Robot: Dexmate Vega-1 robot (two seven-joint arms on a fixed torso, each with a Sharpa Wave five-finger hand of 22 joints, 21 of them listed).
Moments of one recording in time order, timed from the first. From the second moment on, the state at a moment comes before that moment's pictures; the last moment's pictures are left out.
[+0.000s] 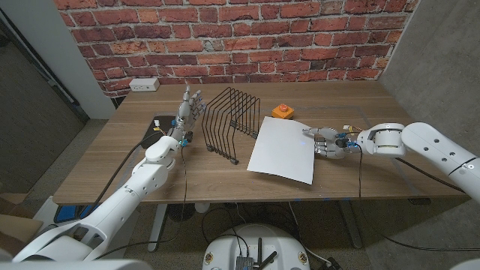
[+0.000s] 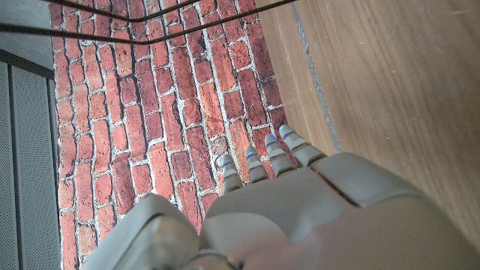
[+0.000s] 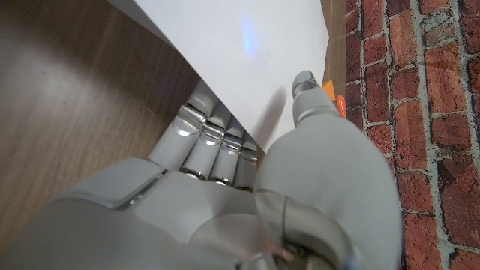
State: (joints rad) left arm 0.84 0.51 0.37 -1.30 -0.65 -0.29 -0.03; left_hand 0.01 0.03 -0.02 0.12 0.33 0.07 -0.21 0.19 0.19 0.05 -0.11 0.21 0.19 0.11 -0.04 0.18 0.18 0.12 0.02 0.21 0.19; right arm -0.89 -0.95 -0.27 -1.81 1.55 -0.77 -0.31; right_hand 0.92 -0.04 0.29 -0.15 0.22 0.62 0.10 0.34 0.21 0.85 -0.03 0.33 0.28 0.92 -0.13 0.50 0.31 1.20 -0.17 0.29 0.18
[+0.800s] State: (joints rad) left arm 0.84 0.51 0.37 -1.30 -0.65 -0.29 -0.03; left_hand 0.01 0.03 -0.02 0.12 0.33 0.07 -0.21 0.19 0.19 0.05 -0.11 0.21 0.19 0.11 -0.04 0.18 0.18 0.12 0.02 0.21 0.19; right arm -0.89 -0.94 -0.27 -1.80 1.55 -0.79 -0.31; right_hand 0.97 -0.02 0.30 -0.16 0.22 0.78 0.05 0.40 0.21 0.94 -0.08 0.33 0.27 1.00 -0.15 0.50 0.29 1.24 -0.20 0.31 0.18
